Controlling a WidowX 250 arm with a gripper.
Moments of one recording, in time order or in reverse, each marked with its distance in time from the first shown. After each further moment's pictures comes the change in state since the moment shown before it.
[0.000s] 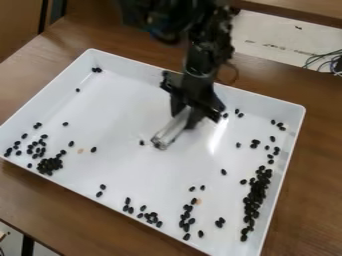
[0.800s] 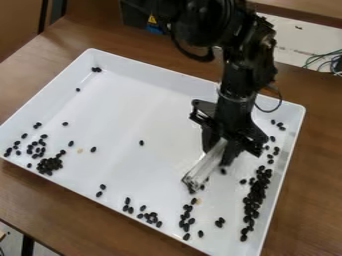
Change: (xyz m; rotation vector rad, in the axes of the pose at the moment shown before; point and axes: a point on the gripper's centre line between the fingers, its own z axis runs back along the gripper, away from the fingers) arm -0.019 -0.029 0.019 -0.069 0.056 0.060
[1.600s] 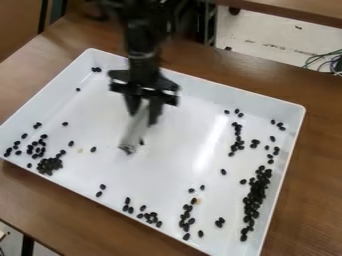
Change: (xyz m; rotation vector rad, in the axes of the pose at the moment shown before) arm -0.019 0.143 0.004 -0.016 -0.008 0.373
